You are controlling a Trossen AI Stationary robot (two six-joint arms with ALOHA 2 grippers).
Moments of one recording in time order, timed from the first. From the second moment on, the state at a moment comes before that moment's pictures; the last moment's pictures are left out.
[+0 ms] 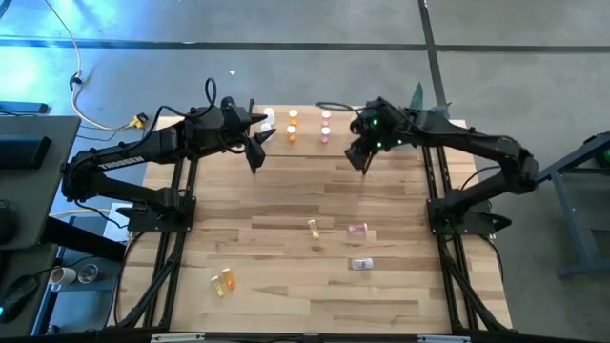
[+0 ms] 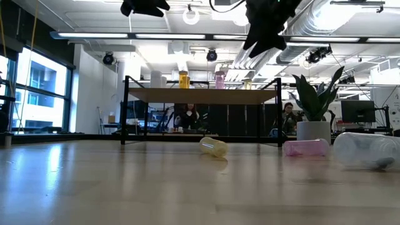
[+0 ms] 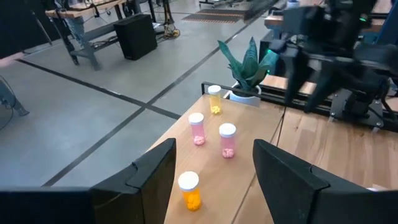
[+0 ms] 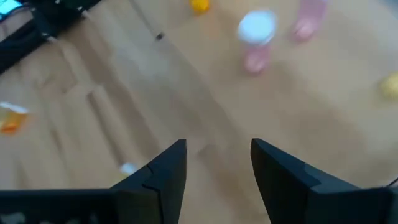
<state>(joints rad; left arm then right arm) 0.37 1.09 1.13 -0.35 -0.33 0.01 -0.37 1.37 1.34 -0.83 -0.06 0.33</state>
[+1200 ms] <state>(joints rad) 0.19 1.07 1.13 -0.87 -0.04 -0.19 0.21 1.64 1.34 -0.53 0.20 1.01</state>
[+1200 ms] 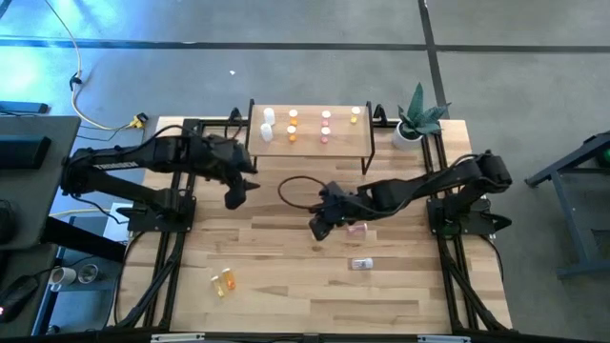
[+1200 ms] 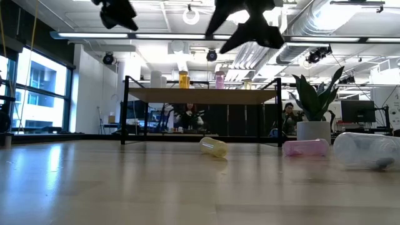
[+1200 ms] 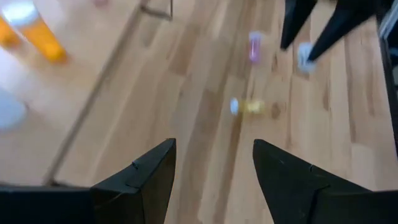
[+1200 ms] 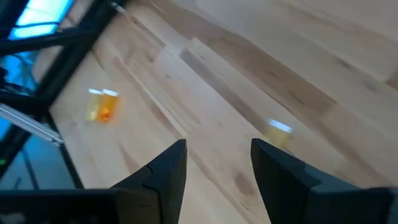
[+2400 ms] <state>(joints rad) -0.58 1.08 1.13 -1.24 -0.22 -1.81 0.09 1.65 1.34 -0.62 -0.03 0.52</state>
